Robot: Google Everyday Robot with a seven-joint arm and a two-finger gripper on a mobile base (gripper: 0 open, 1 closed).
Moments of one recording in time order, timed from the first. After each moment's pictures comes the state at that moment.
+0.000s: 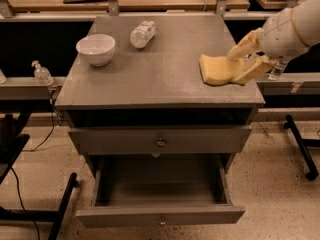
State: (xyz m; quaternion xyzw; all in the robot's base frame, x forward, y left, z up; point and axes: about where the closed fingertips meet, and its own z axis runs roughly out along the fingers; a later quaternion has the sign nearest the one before) arm 0.593 -0.208 0.932 -0.70 0.61 0.02 0.36
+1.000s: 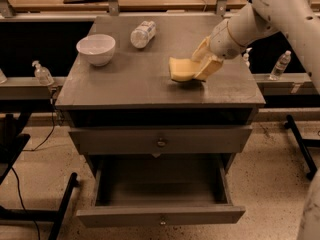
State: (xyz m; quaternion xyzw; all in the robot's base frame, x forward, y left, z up) arm 0.700 -0.136 0.868 -0.70 0.63 0.04 0.33
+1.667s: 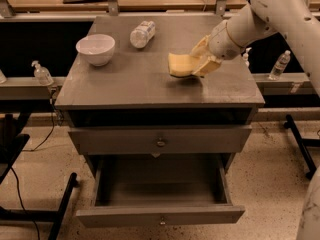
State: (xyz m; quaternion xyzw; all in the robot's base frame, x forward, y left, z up) arm 0.702 -0.131 0.862 -0.71 0.63 0.05 0.33
